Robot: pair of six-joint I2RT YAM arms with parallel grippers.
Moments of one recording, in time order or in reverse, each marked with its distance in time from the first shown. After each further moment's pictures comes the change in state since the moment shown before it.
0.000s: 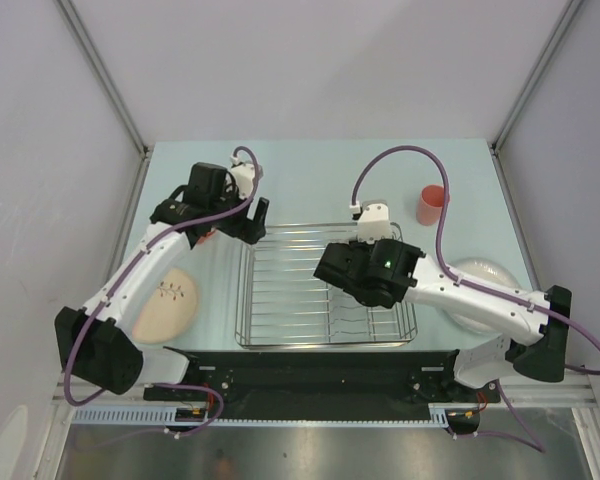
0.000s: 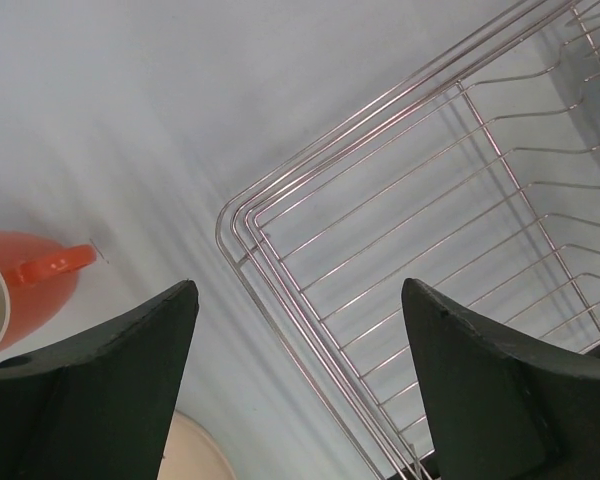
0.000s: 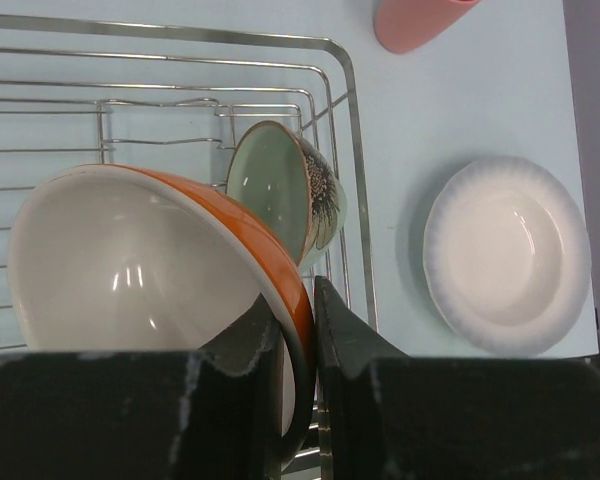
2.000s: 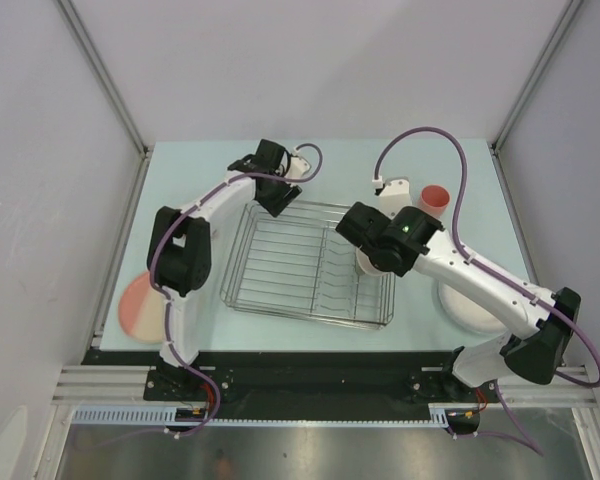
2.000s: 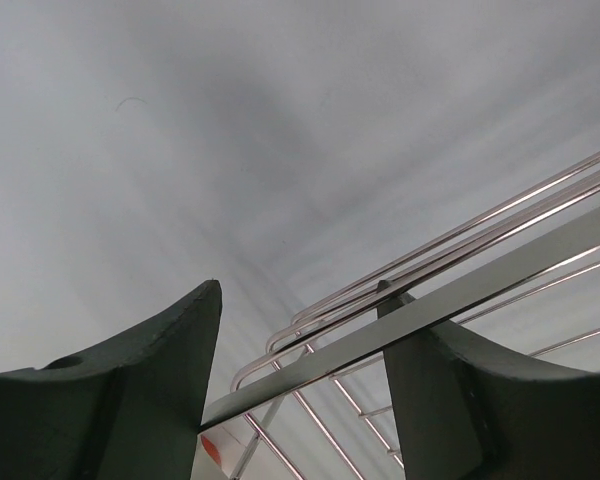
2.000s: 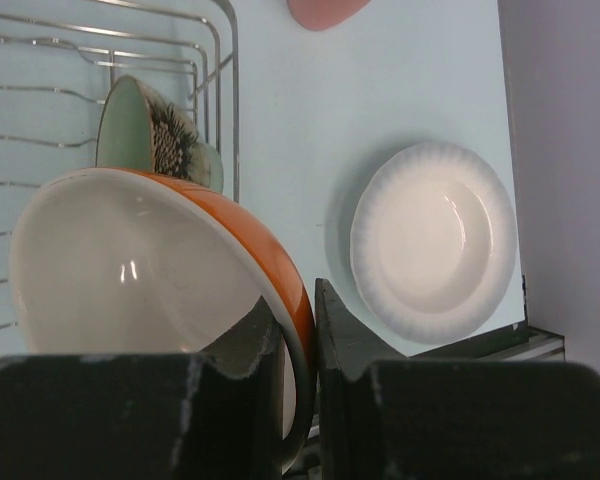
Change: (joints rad) left arm -0.055 0.767 0.498 0.058 -0.203 0.346; right arm -0.267 0.006 0.046 -0.011 -0.098 -0.209
